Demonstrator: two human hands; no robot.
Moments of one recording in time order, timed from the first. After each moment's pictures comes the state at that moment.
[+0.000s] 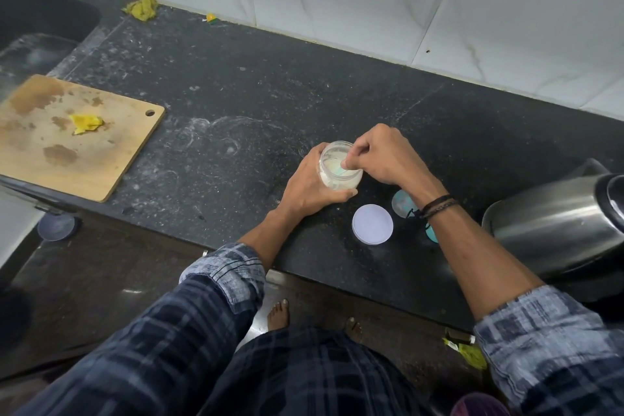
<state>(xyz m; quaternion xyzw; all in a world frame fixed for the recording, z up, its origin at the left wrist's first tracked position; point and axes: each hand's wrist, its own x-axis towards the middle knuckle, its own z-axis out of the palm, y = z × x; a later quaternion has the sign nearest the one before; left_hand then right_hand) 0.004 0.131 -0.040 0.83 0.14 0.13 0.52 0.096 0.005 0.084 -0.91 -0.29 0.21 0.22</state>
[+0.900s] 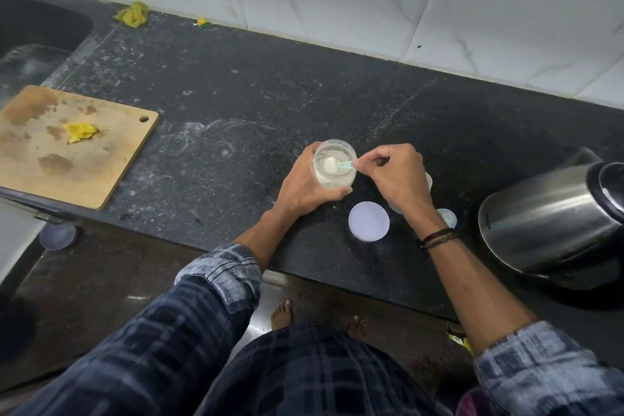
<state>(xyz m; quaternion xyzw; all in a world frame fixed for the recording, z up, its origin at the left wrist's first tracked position) 0.004 0.130 -0.042 0.83 0.15 0.11 0.52 0.079 -0.033 0.048 -0.89 -0.17 0.11 0.40</state>
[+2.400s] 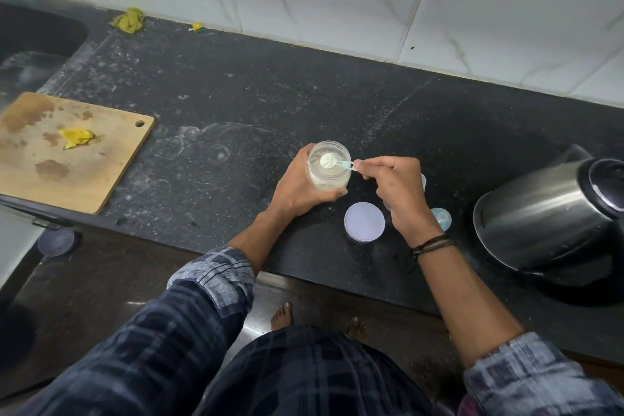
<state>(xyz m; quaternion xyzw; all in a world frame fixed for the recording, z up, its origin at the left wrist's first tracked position) 0.007 0.132 -0.045 0.84 0.14 0.11 0.50 0.067 -0.039 0.046 -0.80 0.00 0.18 0.57</state>
